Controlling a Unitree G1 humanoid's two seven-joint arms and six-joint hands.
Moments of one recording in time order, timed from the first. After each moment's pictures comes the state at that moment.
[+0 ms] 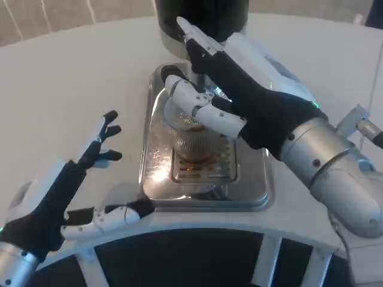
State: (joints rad) left arm -0.12 0.51 0.10 0.09 0.25 -0.49 -0.07; right arm -0.72 -0.33 0.40 -0.64 -0.61 0.74 0.49
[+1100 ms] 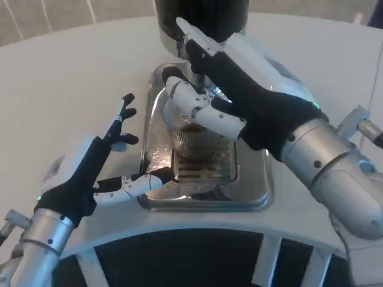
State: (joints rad) left arm -0.38 0.43 0.01 0.38 0.36 -0.46 0.01; right arm -0.72 -0.32 0.39 -0.65 -0.63 0.74 0.51
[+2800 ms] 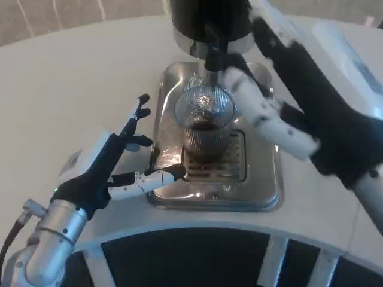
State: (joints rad) left arm -0.47 0.43 -0.05 0.49 0.36 -0.47 0.02; right arm -0.42 -0.33 0.24 -0.97 -0.77 0.62 0.48
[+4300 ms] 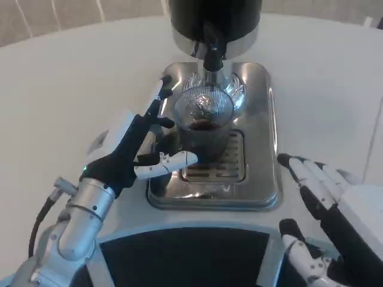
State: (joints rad) left arm -0.67 0.37 -0.13 0.74 0.40 -0.55 0.12; right arm 0.28 0.06 -0.19 -1.03 -0.94 -0.16 0.80
